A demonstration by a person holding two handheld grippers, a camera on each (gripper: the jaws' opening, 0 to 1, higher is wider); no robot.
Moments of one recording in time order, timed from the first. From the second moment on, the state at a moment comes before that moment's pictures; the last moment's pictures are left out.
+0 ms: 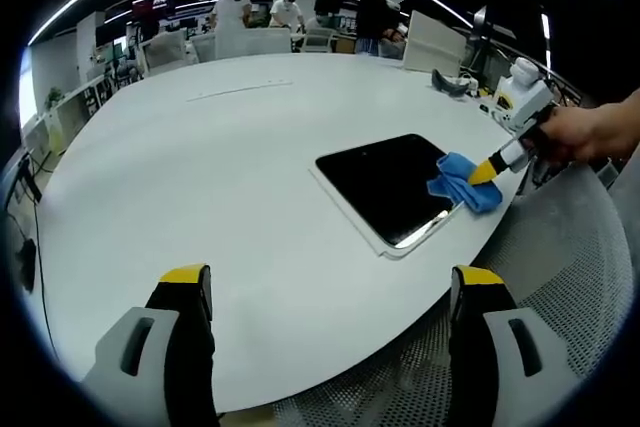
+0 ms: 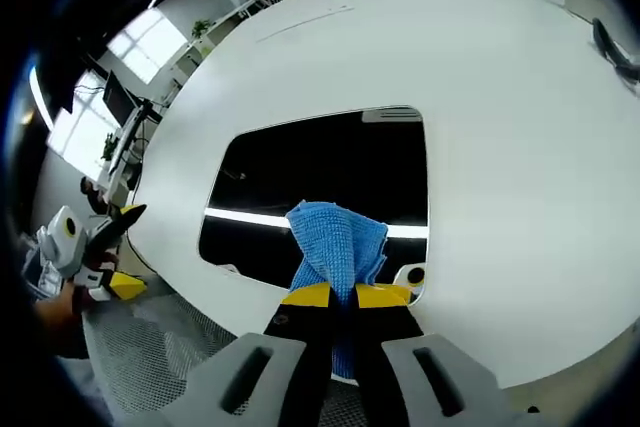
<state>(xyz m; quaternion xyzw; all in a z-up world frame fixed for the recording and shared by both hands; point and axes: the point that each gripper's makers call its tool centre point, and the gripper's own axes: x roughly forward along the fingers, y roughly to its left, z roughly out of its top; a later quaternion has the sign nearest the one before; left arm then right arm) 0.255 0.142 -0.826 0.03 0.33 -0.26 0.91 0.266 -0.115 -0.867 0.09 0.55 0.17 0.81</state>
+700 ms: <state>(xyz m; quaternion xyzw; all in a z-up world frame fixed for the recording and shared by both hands) 0.255 0.142 -0.826 0.03 0.33 -0.26 0.91 0.268 -0.140 -0.867 0.10 0.55 0.16 0.82</state>
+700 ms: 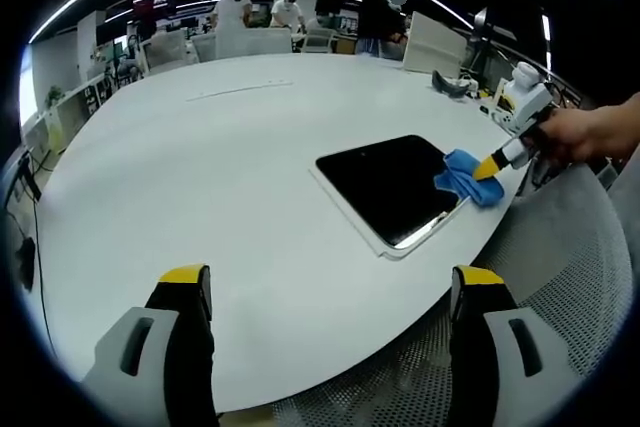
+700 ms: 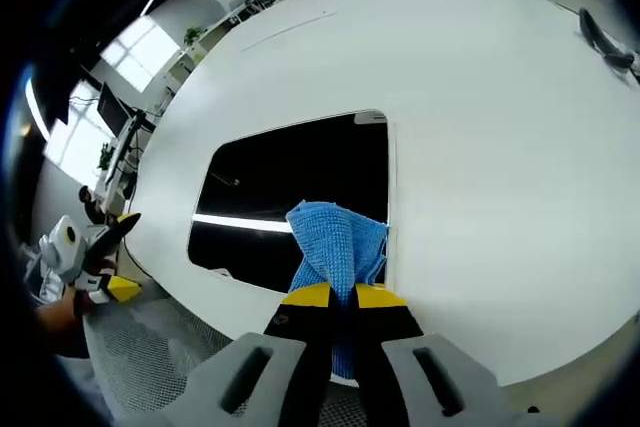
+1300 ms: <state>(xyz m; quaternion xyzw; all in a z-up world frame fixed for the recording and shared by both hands) 0.255 0.143 -0.827 0.03 0.34 -0.26 0.91 0.278 -0.139 -0.868 0.09 0.55 0.16 0.82</state>
